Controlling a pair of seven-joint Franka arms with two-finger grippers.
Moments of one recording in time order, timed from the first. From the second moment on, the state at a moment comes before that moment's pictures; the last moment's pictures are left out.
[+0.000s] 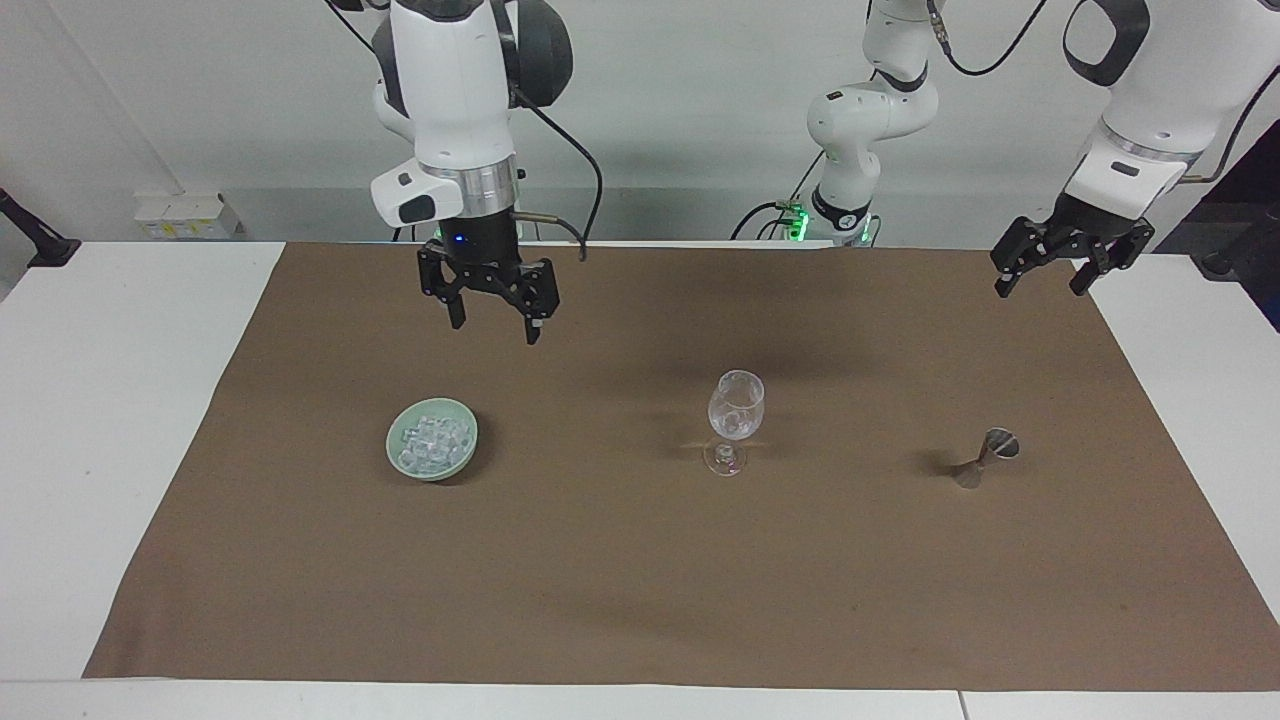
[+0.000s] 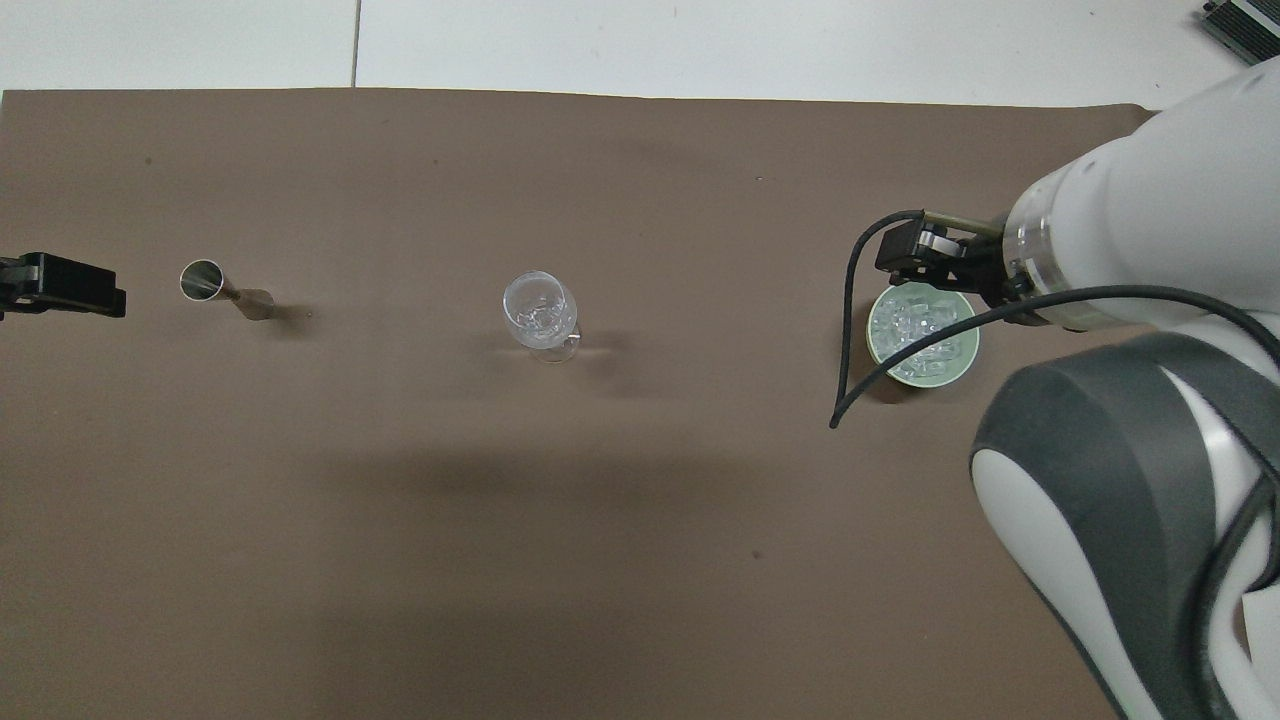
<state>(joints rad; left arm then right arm) 0.22 -0.02 -0.23 -1.60 0.00 1.65 0.02 -0.09 0.06 0.38 -1.52 -0.11 1.68 0.63</state>
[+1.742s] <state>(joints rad) 0.22 -0.01 -0.23 -1.60 0.03 1.65 0.02 0.07 0.06 0.09 -1.50 -0.04 1.59 0.40</state>
